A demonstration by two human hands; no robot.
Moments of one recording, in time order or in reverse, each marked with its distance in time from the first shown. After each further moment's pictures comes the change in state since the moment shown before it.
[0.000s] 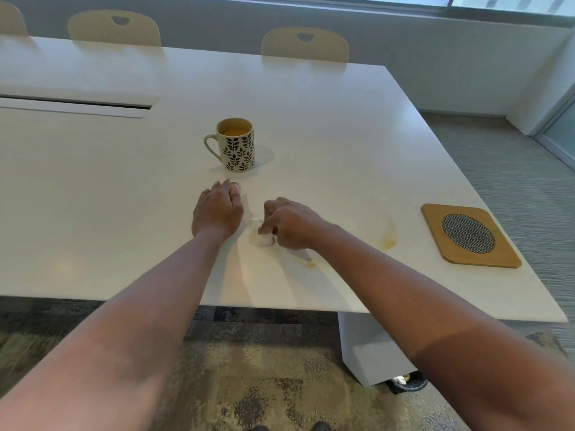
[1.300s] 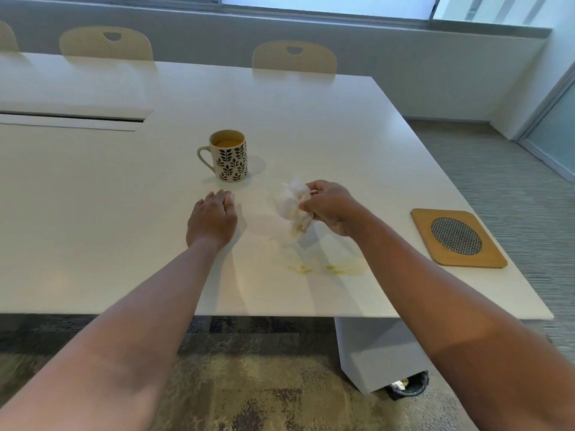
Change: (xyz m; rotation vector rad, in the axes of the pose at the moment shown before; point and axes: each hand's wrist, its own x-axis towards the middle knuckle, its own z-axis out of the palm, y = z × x) left_hand -0.001 0.001 -0.002 -0.014 -0.004 -0.015; right_hand -0.021 0.039 -0.042 1.120 0.343 0.712
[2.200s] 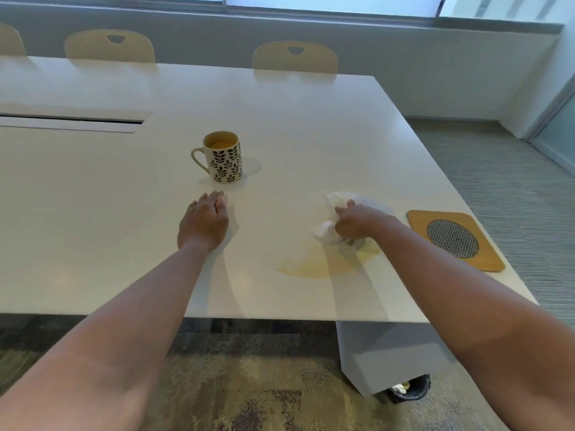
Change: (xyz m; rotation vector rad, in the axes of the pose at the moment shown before) left_hand 0.003 -0.003 0.004 0.062 -0.046 -0.055; right_hand 0.019 0.035 -0.069 -1.272 -0.185 0.055
